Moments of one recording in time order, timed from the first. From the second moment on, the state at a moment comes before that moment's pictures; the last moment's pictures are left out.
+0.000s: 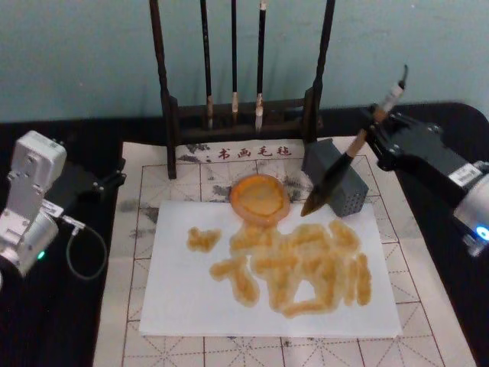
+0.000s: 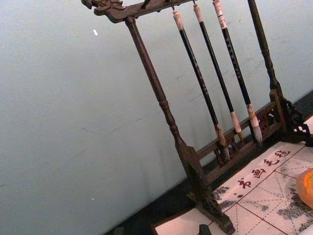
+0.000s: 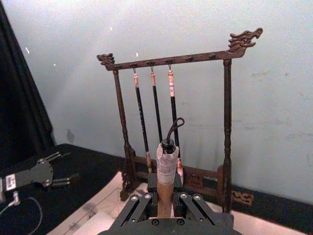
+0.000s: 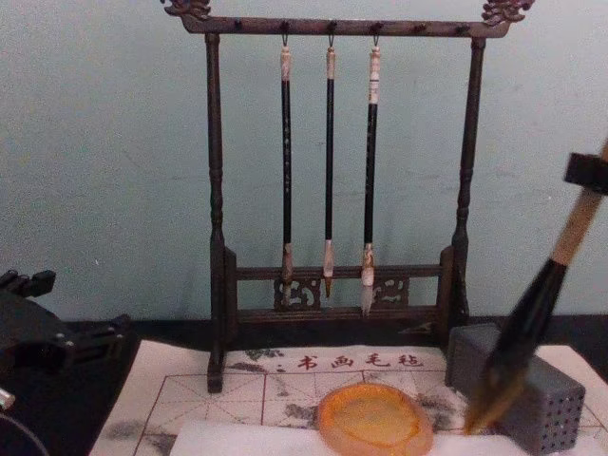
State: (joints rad) left arm -0.20 0.60 0.45 -1.41 -0.25 -0.12 0.03; right arm 0.02 0.66 -0.27 -1.86 0.76 0.04 0.22
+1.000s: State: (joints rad) left arm -0.20 0.60 0.45 -1.41 -0.25 -0.12 0.03; right arm -0.26 0.74 -0.14 -1.98 0.86 0.06 0.39
